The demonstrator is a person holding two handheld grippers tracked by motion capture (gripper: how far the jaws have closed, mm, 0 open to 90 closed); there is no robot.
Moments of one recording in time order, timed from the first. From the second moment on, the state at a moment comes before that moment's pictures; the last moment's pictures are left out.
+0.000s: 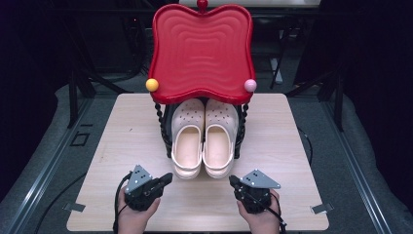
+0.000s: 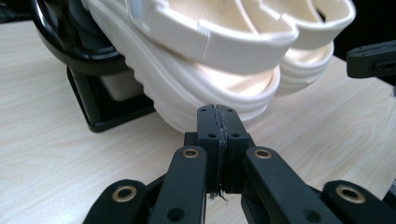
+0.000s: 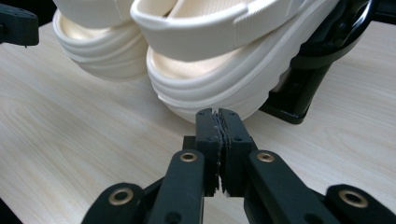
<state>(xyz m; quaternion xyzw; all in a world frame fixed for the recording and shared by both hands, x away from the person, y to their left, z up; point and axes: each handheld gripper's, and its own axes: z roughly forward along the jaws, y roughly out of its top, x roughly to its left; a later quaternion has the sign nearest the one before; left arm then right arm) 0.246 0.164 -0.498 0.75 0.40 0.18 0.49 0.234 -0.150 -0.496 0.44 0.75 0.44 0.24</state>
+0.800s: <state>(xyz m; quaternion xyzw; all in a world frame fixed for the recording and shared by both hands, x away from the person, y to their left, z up) 0.255 0.146 -0.521 0.78 0.39 0.16 0.47 0.242 -0.140 -0.514 0.44 0.76 0.43 0.23</state>
